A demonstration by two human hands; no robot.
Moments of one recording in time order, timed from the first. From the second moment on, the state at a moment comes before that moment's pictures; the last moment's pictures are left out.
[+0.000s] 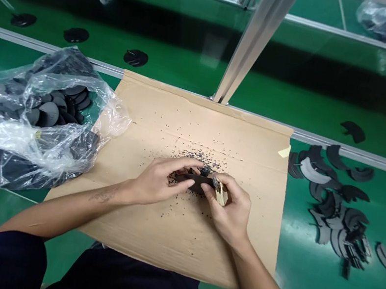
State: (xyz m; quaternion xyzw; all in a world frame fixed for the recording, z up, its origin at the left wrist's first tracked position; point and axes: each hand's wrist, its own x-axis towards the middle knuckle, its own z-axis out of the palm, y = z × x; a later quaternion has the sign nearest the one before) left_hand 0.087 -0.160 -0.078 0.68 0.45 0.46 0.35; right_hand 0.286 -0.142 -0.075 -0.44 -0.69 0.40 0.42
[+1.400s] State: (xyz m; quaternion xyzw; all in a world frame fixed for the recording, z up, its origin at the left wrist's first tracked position) left_hand 0.073 -0.166 -0.074 0.73 0.37 0.47 0.33; right_hand 0.280 -0.143 -0.075 -0.34 -0.72 0.43 0.44
